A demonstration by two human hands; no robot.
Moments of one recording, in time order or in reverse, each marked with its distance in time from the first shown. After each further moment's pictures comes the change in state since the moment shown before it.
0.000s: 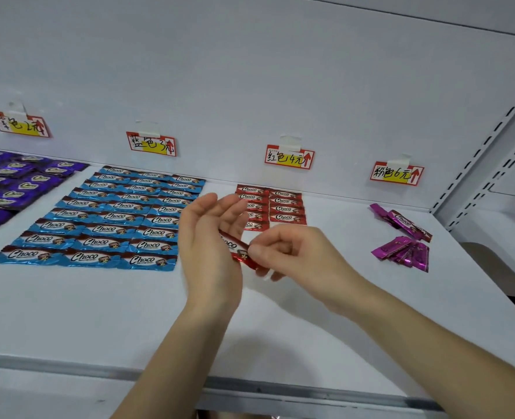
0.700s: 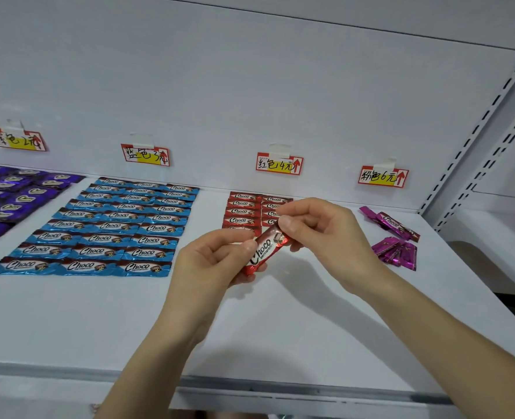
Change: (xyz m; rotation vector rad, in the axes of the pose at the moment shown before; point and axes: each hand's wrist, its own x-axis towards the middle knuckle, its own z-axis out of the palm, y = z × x) left_hand -0.015 0.010 -0.027 0.600 -0.372 -0.074; right_hand -0.001 -0.002 -0.034 0.071 0.229 -0.205
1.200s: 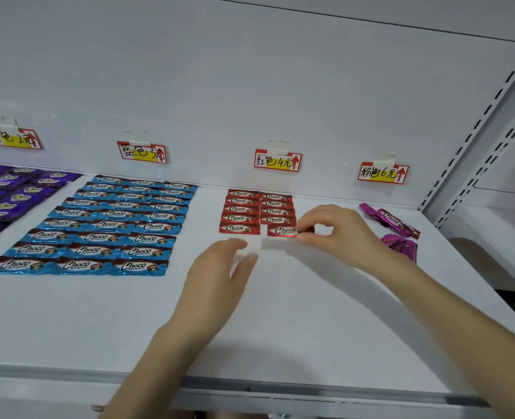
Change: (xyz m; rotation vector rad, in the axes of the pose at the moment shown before) left_hand 0.017 -0.029 0.000 0.958 -0.016 0.155; right_hand 0.027 0.050 -0.049 -0.663 -0.092 -0.149
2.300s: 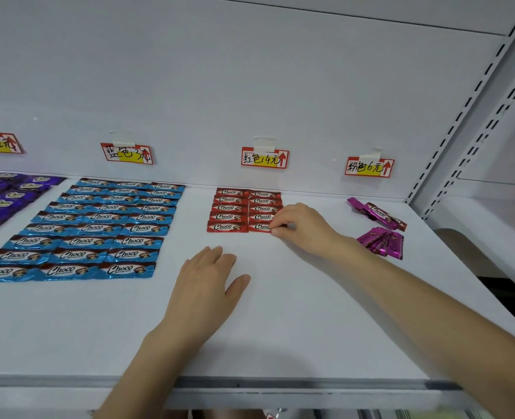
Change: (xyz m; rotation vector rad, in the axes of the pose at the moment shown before) left_hand 0.006 -0.016 0.012 0.473 -0.150 0.135; right_hand 0.029 0.026 0.031 -0.196 -0.128 -0.044
